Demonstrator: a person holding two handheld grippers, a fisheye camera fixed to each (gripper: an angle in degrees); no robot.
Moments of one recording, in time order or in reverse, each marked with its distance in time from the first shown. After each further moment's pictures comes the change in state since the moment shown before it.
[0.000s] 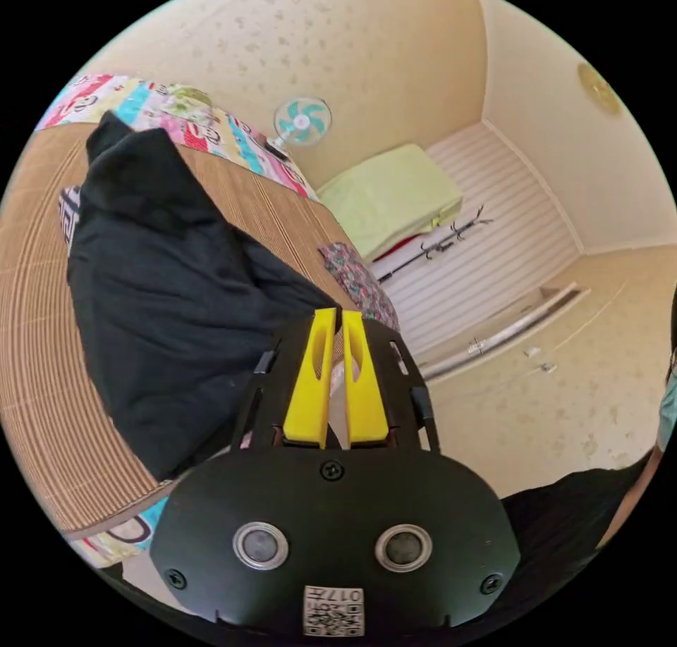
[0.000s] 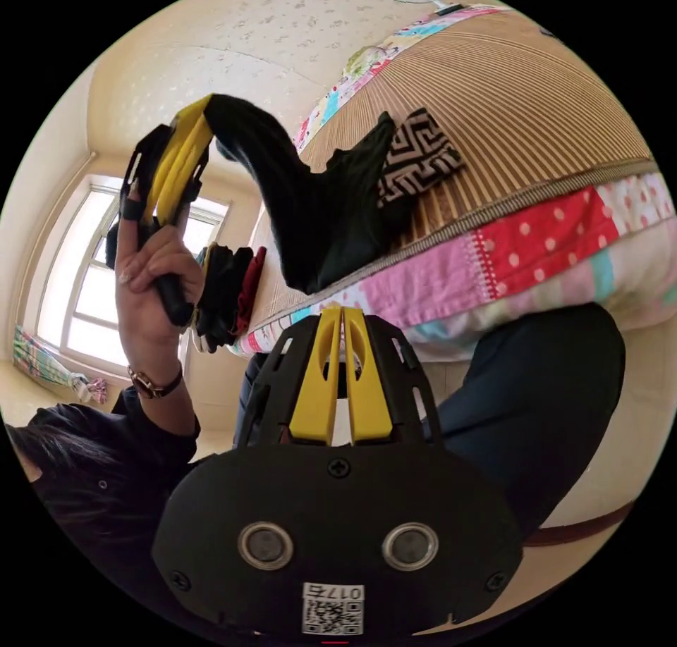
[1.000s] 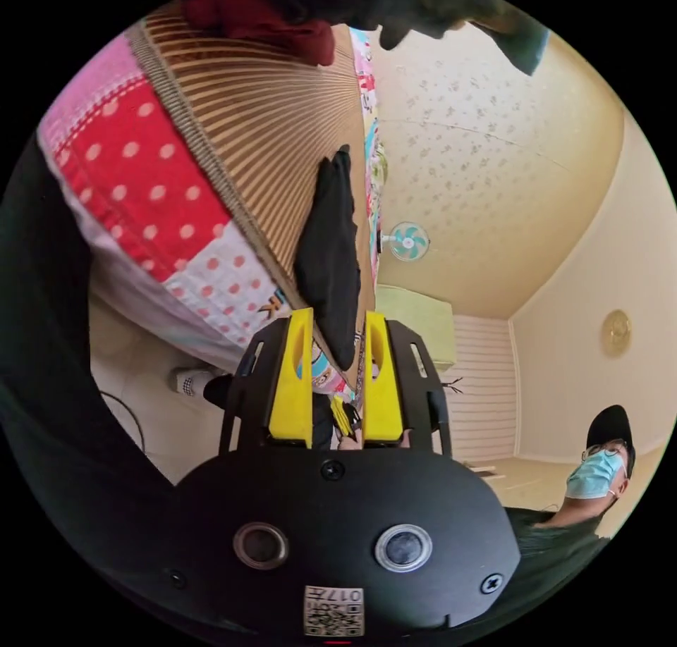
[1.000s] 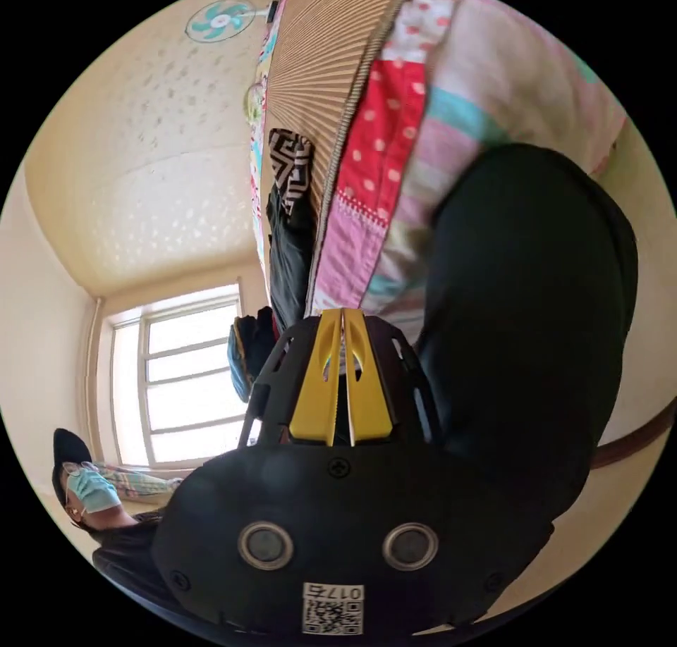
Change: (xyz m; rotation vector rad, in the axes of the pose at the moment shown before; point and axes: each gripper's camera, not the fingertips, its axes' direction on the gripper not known) left arm -0.196 0.229 -0.304 0.440 0.137 -0.760; right arm 0.082 0.010 -0.052 0.103 -0.242 0.486
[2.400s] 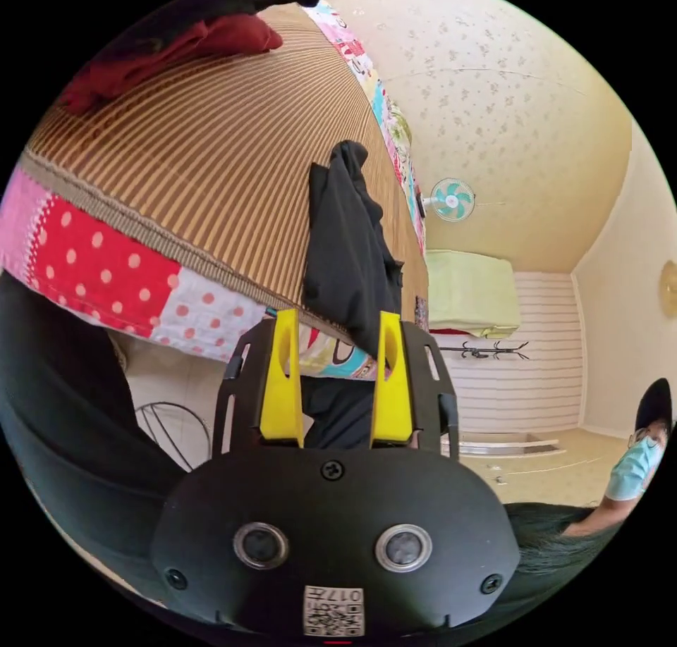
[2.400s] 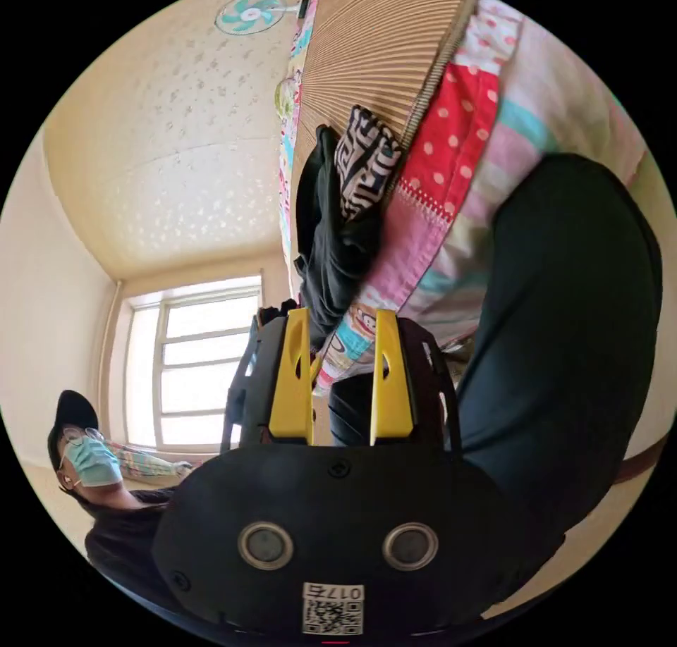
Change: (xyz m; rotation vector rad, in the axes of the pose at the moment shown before) left arm 0.076 -0.052 0.045 -0.143 -0.234 0.127; right arm -0.065 -0.070 -0.024 -0.011 -0.118 -0.065
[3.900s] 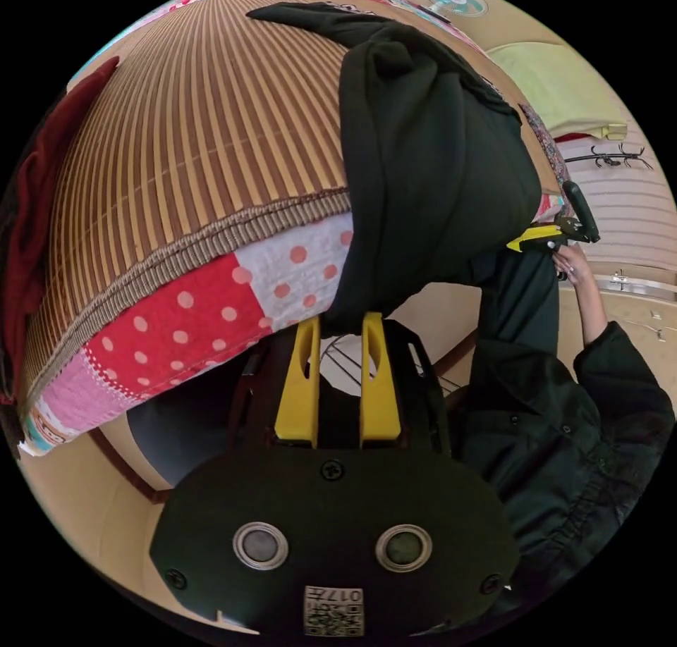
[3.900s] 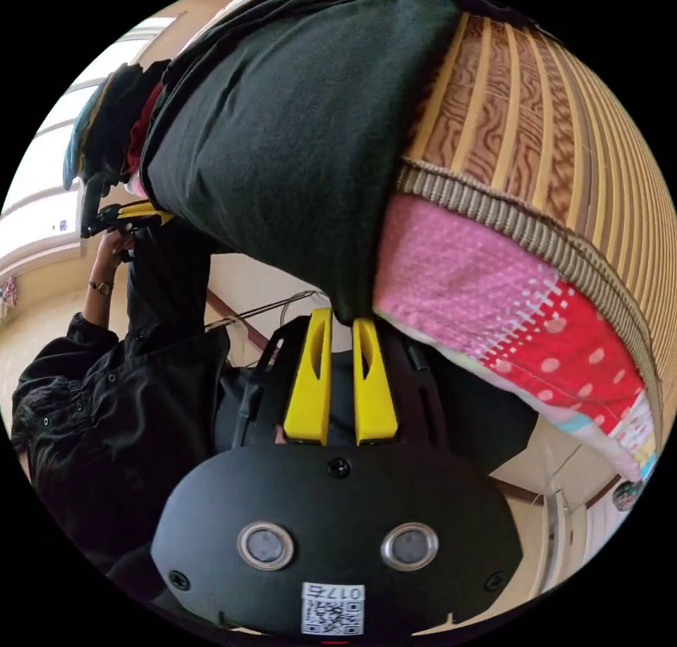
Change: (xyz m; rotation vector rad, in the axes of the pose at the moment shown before) left arm -0.006 0.096 0.134 -0.580 -0.697 0.481; right arm 0.041 0.029 0.189 -0.844 0.899 -0.572
